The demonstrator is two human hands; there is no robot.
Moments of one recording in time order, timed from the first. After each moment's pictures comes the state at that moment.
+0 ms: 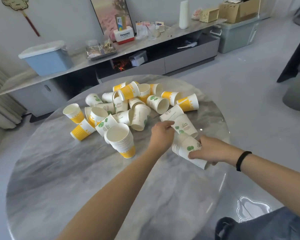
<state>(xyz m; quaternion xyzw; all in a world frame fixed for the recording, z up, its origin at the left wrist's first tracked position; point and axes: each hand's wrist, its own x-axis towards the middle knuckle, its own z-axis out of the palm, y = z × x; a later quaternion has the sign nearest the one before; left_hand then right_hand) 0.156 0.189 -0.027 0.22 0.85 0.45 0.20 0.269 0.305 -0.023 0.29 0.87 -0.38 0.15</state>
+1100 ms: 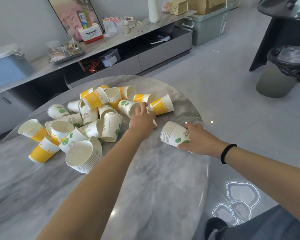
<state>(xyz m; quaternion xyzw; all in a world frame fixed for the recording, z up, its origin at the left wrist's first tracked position) 0.091 0.272 -0.039 0.46 0.89 -0.02 0.02 0.261 0.372 -0.048 0.30 0.90 -0.32 0.05</state>
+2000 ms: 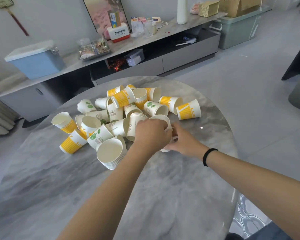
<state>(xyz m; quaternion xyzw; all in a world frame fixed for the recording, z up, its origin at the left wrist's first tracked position) 0.106 0.211 0.005 0.40 0.91 0.06 -0.03 0.170 0.319 -0.063 0.16 0.82 -0.55 -0.03</state>
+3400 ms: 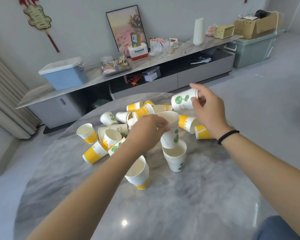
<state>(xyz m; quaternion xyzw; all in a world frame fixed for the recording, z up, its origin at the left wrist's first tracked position) 0.069 0.160 0.087 0.37 0.90 0.23 0.03 0.118 0.338 0.060 0.18 0.82 -0.39 -0.39</state>
